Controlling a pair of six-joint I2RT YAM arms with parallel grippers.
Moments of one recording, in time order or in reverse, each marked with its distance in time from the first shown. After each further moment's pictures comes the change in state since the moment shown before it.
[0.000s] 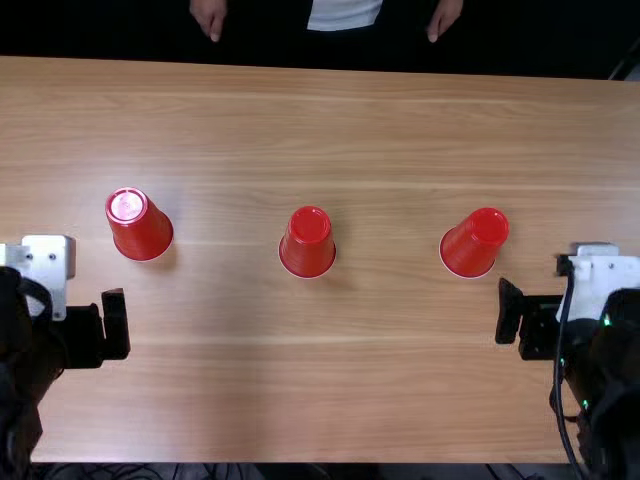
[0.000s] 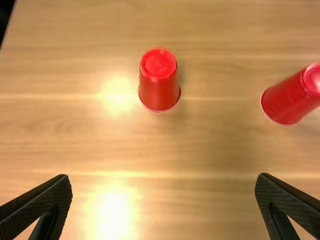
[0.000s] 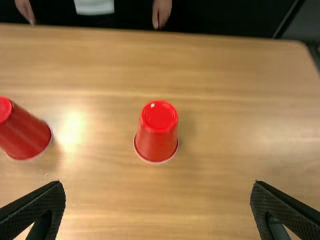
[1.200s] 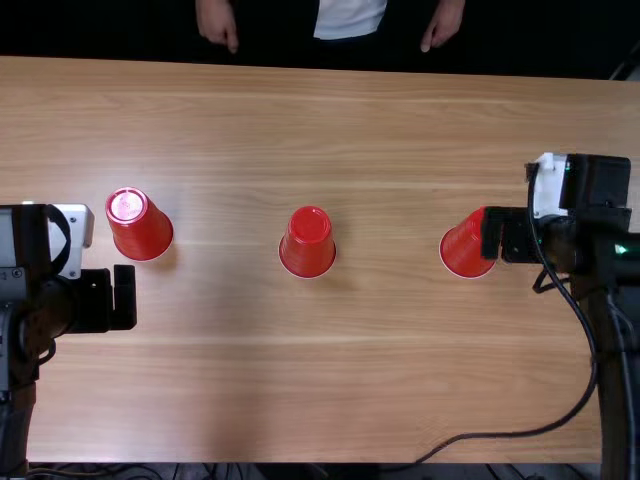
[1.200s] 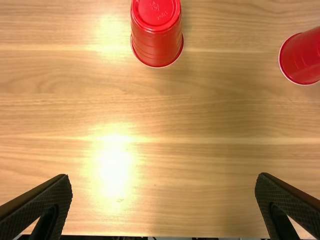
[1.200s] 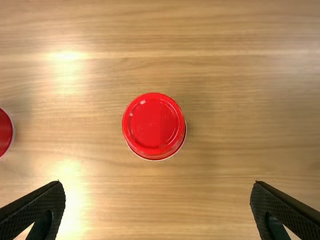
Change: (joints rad) left arm 0.000 0.222 0.090 -0.100 0.000 -0.002; right arm -0.067 0.605 0.250 -0.011 -0.058 0.008
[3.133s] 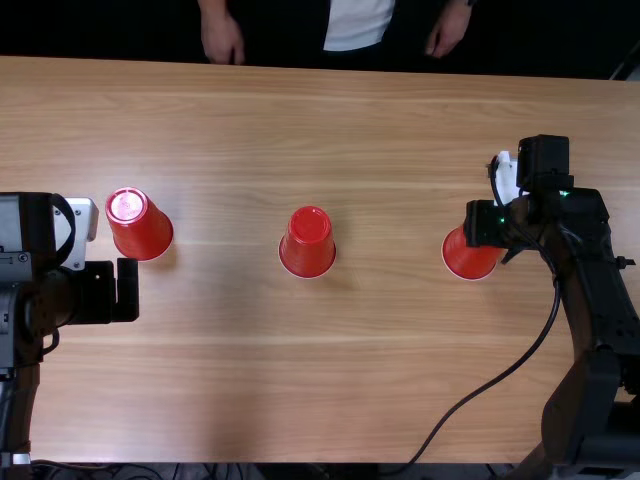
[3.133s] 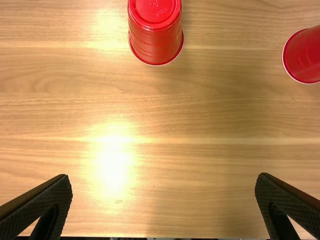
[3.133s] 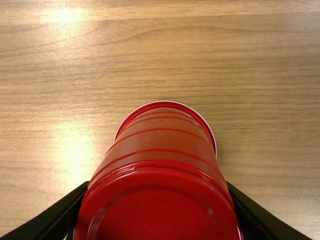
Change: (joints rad) left arm 0.000 0.043 0.000 0.009 0.004 0.001; right arm 0.001 0.335 0.019 0.117 -0.035 0.004
